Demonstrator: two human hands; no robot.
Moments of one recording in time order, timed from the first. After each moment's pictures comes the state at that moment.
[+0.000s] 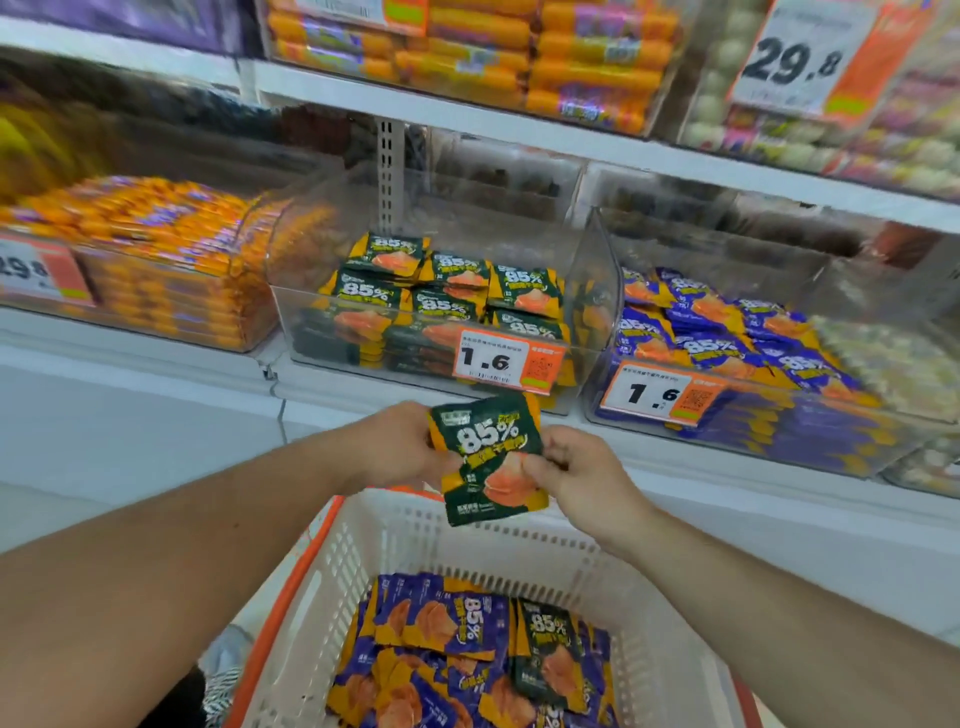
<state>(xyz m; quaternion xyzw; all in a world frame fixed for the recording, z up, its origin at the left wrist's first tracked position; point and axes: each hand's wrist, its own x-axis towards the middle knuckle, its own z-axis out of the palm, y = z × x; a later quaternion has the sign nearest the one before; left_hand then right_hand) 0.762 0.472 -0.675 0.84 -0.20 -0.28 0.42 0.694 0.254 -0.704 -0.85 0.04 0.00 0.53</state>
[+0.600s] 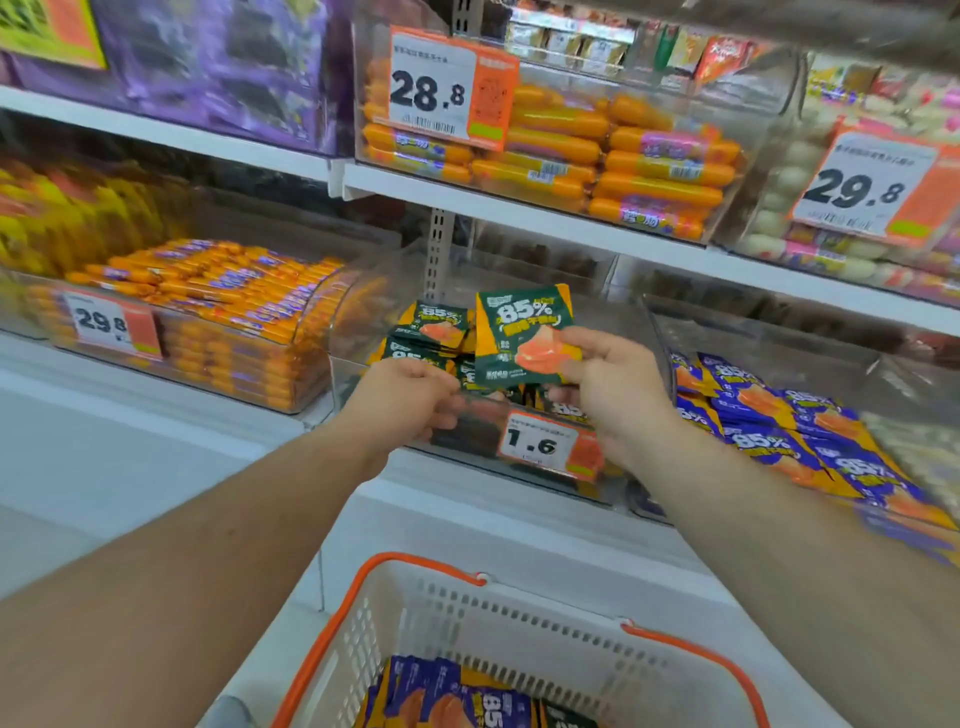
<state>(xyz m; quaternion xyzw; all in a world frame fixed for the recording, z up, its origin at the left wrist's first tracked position) 0.799 0.492 -0.607 0.75 0.00 -0.05 0.66 0.789 0.301 -0.577 -0.74 0.09 -0.14 0.66</state>
